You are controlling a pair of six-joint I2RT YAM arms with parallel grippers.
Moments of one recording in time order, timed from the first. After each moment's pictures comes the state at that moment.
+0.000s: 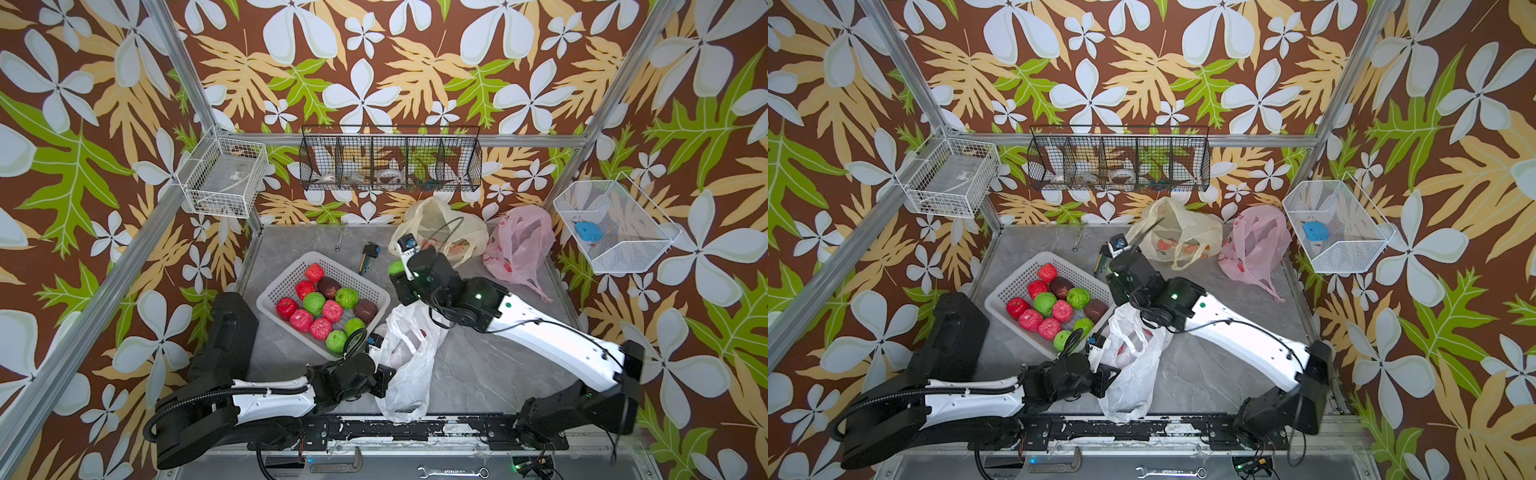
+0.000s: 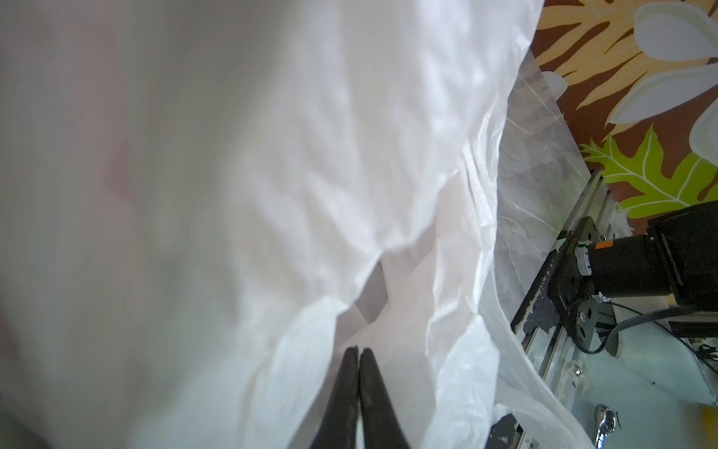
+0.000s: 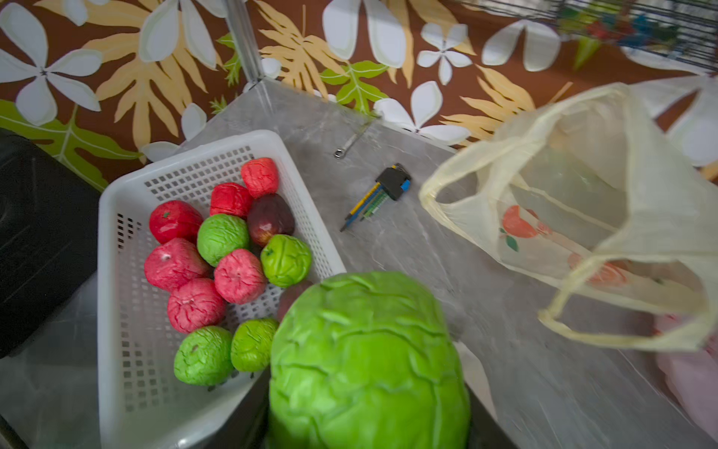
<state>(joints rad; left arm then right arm) -1.10 1.15 0.22 0.30 -0.05 -0.75 0.95 1.60 1.58 -0.58 0.35 0.23</state>
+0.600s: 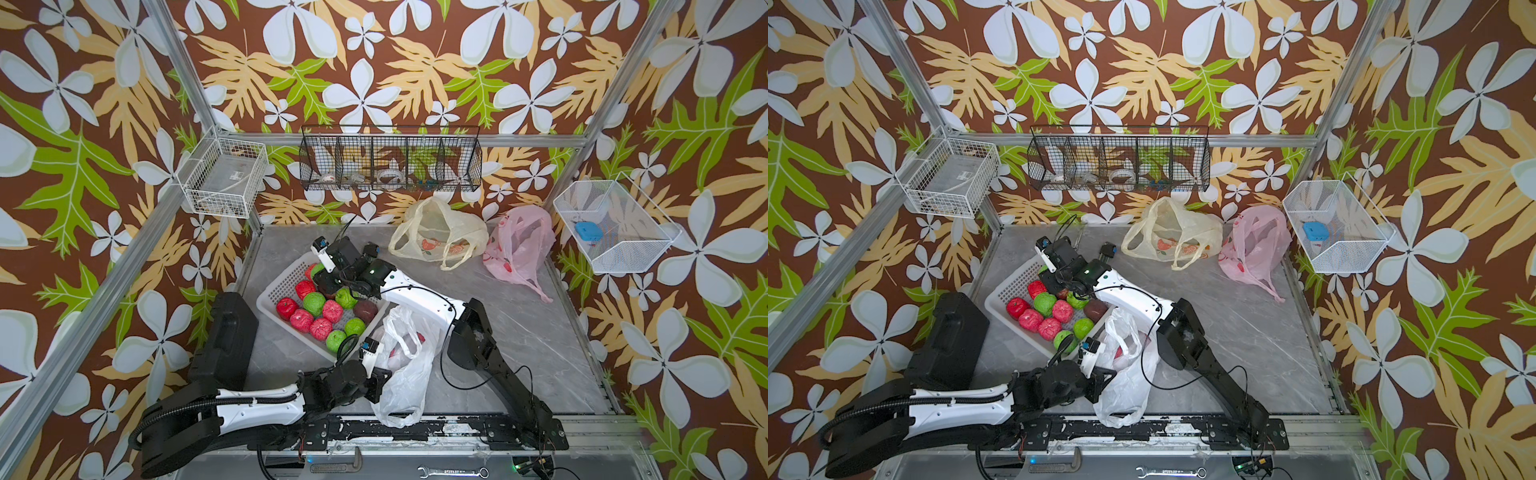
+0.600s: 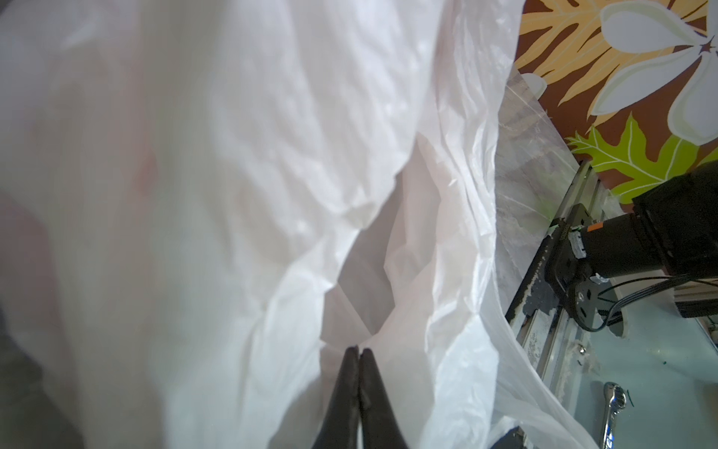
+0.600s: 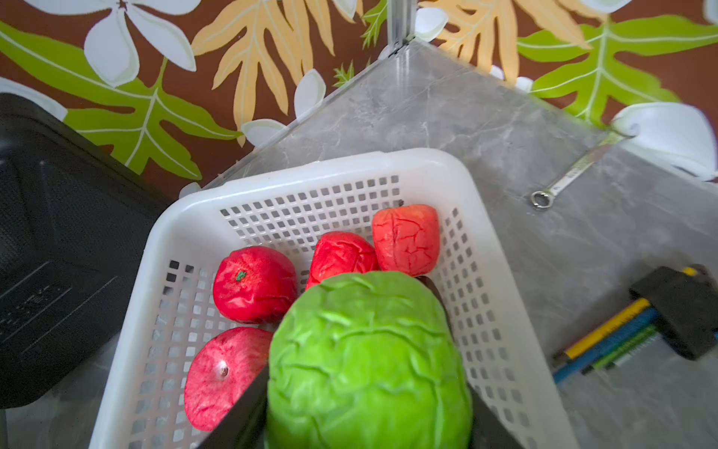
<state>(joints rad) -1.11 1.03 0.14 0.32 -0.09 -0.69 0.95 2.47 2.38 -0.52 -0.02 0.16</state>
